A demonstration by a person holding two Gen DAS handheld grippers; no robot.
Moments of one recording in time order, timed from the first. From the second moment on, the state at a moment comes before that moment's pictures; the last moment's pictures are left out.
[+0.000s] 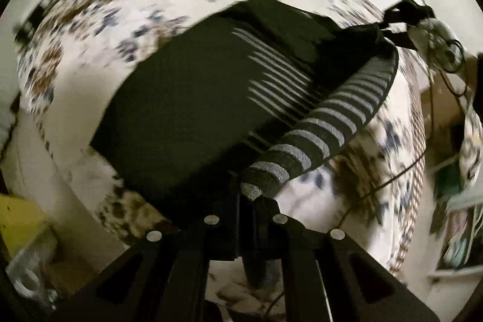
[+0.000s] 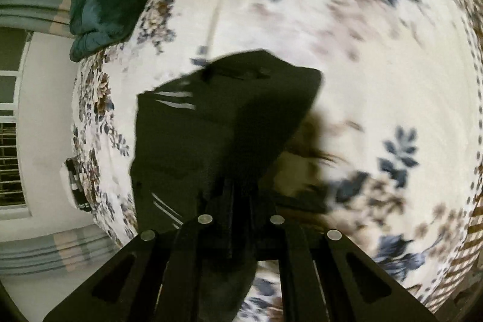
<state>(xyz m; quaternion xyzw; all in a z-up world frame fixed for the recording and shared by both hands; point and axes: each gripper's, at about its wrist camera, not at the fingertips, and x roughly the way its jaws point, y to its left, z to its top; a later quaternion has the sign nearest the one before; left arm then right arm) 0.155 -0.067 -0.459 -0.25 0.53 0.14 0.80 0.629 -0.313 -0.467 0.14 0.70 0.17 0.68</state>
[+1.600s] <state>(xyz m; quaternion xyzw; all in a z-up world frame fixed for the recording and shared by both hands) 0.452 0.132 -0.502 -0.24 0.54 0.00 0.81 0.558 -0.224 -0.556 0.21 0.66 0.12 0.71</state>
